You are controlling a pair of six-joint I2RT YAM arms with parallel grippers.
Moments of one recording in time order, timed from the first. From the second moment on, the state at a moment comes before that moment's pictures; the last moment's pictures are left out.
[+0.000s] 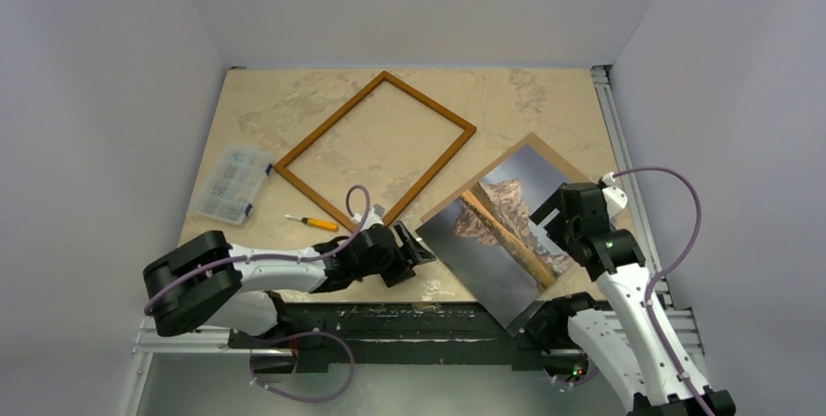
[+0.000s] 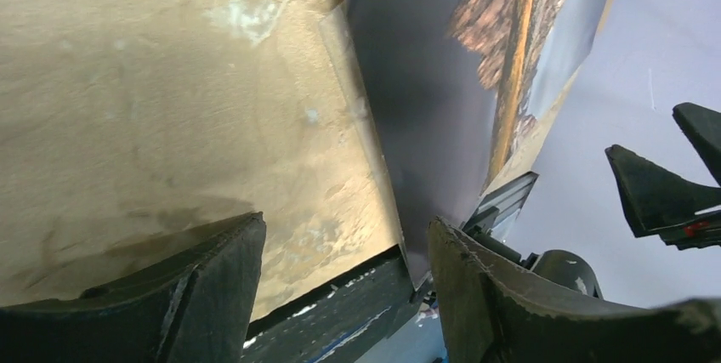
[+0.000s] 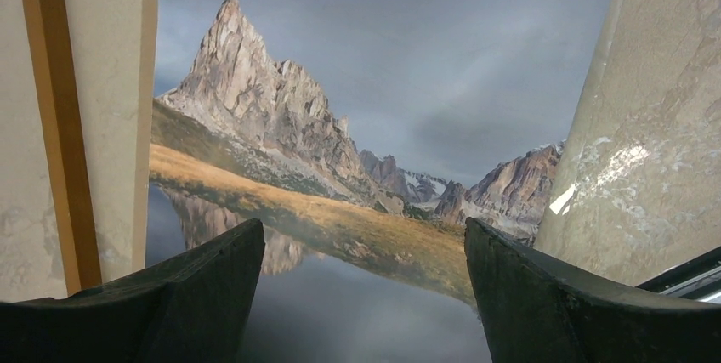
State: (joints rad) left arm -1.06 1.32 0.41 0.20 -0.09 -1.51; right arm 0.20 0.70 0.66 -0.87 0.33 0.89
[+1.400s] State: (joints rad) left arm -1.03 1.81 0.33 1.03 -0.26 -1.63; right arm 0.20 0.67 0.67 -0.92 0.35 0.91
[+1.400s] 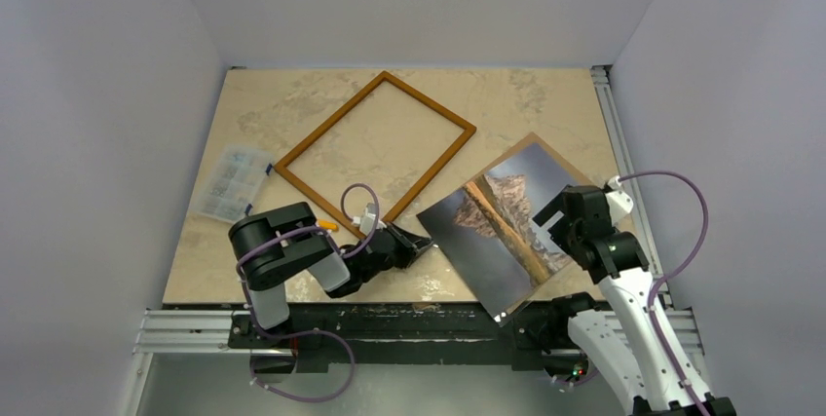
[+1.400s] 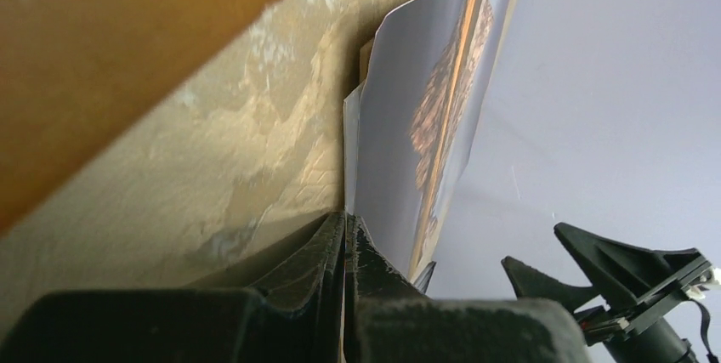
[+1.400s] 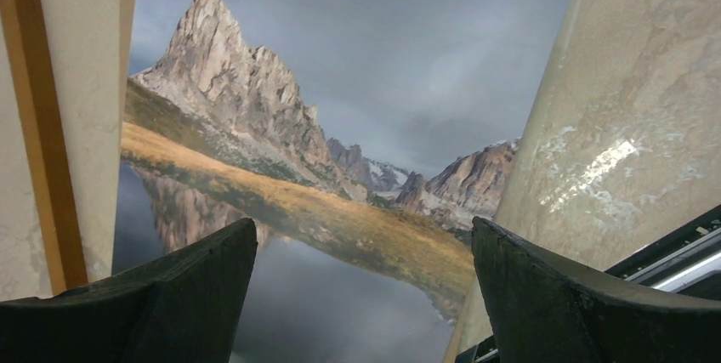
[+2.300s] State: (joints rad) left arm -0.99 1.82 0.39 1.04 -0.18 -1.64; right arm -0.28 0.86 0.47 -0.68 0.28 0.92
